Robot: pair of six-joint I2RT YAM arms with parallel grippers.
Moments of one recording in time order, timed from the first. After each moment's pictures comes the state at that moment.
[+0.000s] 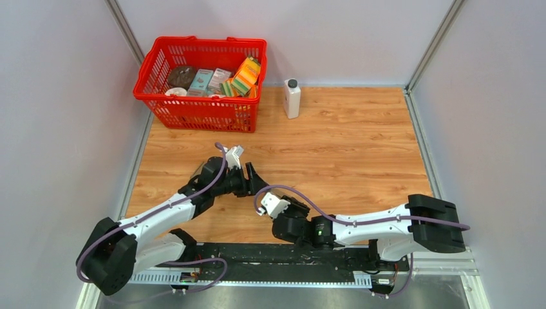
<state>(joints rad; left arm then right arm) -0.60 1.04 0.42 0.11 0.36 -0.79 1.48 1.39 0.67 -0.11 0.85 0.04</state>
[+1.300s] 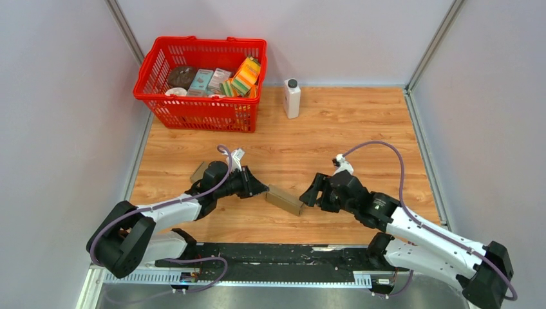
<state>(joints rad) -0.58 1.21 0.32 0.45 0.42 -0.83 0.94 0.86 0.61 -0.45 0.16 0.94</state>
